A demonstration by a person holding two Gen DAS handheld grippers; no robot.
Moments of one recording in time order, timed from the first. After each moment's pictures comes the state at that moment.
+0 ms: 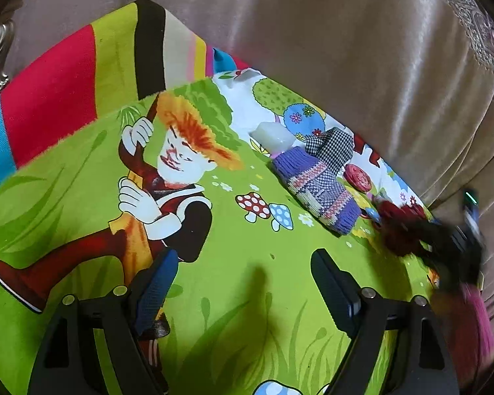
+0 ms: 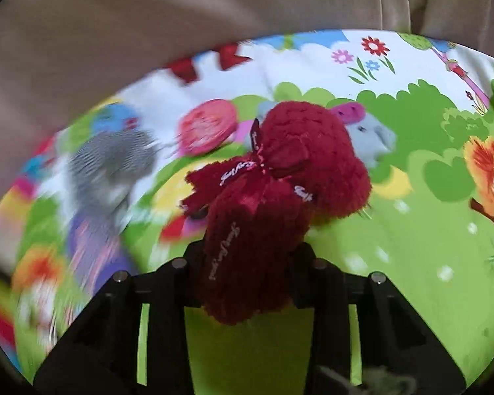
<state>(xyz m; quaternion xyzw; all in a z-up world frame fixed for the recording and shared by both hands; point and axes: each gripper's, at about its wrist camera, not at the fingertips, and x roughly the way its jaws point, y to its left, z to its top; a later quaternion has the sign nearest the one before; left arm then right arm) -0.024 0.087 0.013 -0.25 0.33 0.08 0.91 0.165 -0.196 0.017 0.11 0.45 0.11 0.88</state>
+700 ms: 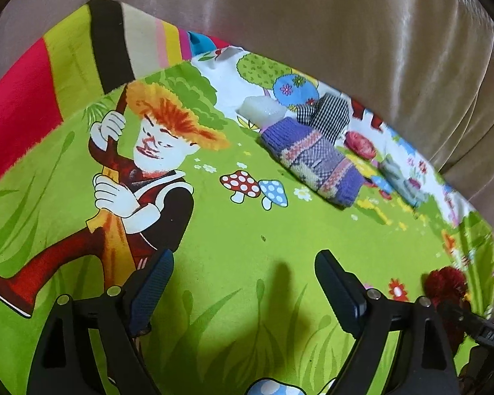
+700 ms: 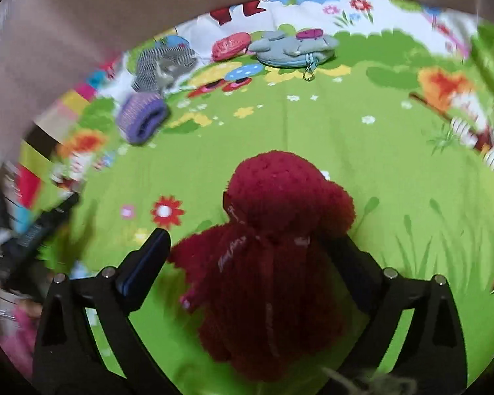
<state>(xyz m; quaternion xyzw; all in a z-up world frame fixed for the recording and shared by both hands) -0.003 0.063 0.008 -0.18 0.39 0.09 0.90 0.047 -0.256 0.007 0.05 0.50 0.17 0.85</state>
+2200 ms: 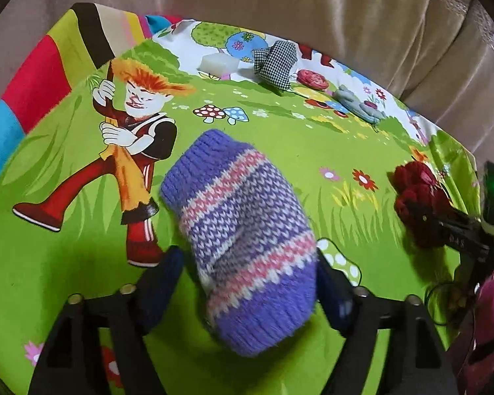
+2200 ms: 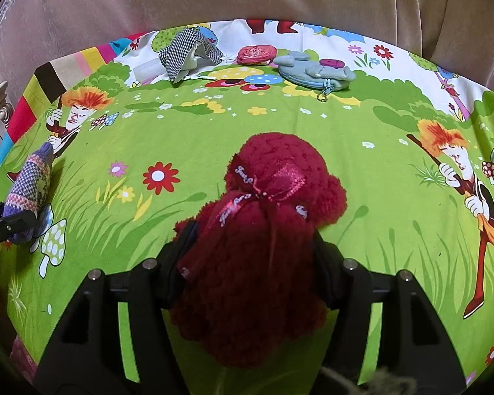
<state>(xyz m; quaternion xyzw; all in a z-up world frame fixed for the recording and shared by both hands) -0.084 0.039 0.021 -0.12 0.45 -0.01 0.88 0.021 -0.254 -0.003 -0.05 0.43 0.20 0.88</state>
